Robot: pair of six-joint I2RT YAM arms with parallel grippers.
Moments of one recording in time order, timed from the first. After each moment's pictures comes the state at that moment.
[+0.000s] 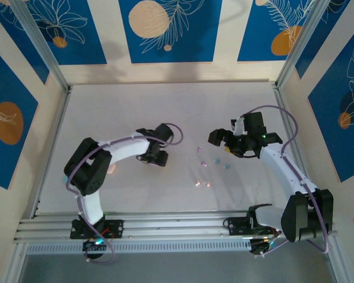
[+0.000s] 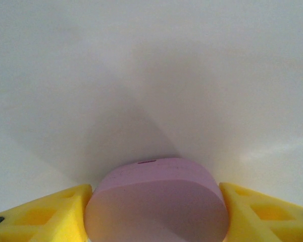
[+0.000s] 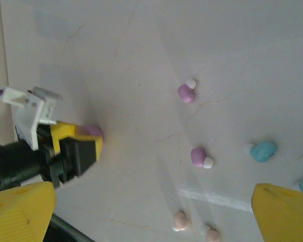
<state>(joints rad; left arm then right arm) -0.75 1.85 1.21 -0.74 -0.14 -0.39 0.15 1.20 0.89 -0.67 -0.51 0.51</state>
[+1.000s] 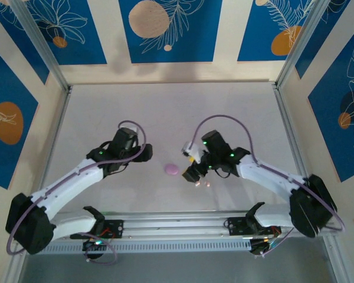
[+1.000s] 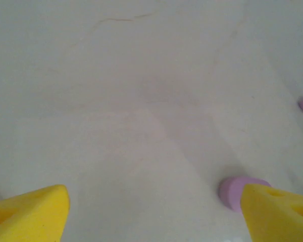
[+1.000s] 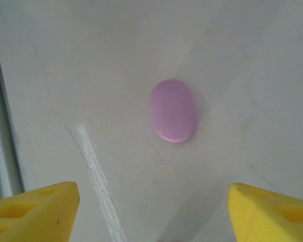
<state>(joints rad) -0.59 1.11 0.78 -0.51 -0.18 -0.52 0.69 1.30 0.77 -0.42 -0.40 -0.31</state>
